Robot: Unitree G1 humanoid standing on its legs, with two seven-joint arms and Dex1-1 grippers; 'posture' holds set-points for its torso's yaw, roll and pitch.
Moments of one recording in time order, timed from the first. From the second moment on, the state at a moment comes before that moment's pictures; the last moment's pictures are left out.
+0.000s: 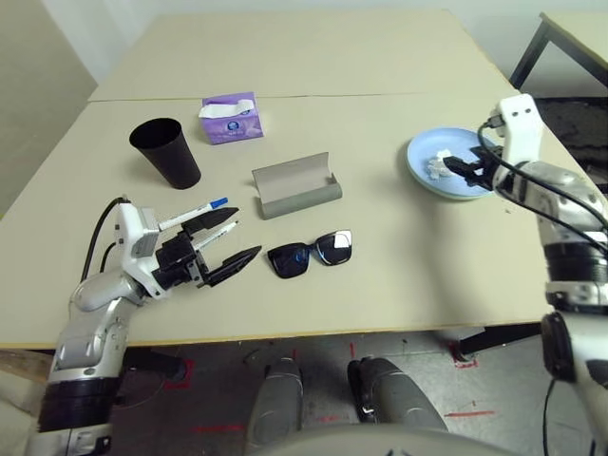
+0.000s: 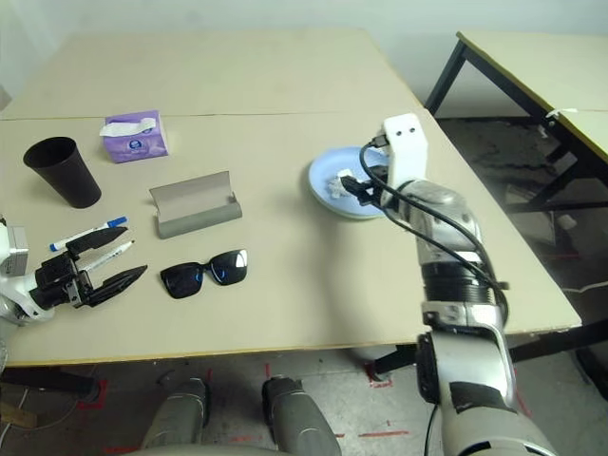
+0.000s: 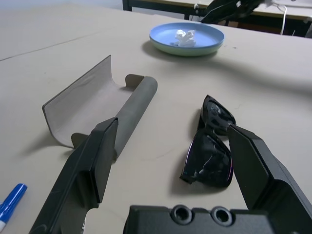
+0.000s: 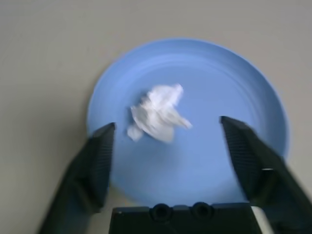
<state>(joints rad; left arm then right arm) -0.02 0.65 0.26 0.00 -0.55 -0.01 -1.13 -0.62 -0.64 -0.10 0.09 0.13 0.78 0.60</state>
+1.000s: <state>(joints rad) -0.05 0.87 0.31 0.29 -0.55 -0.08 -1.48 -1.28 -0.41 0.82 -0.16 0.36 1.29 0.87</state>
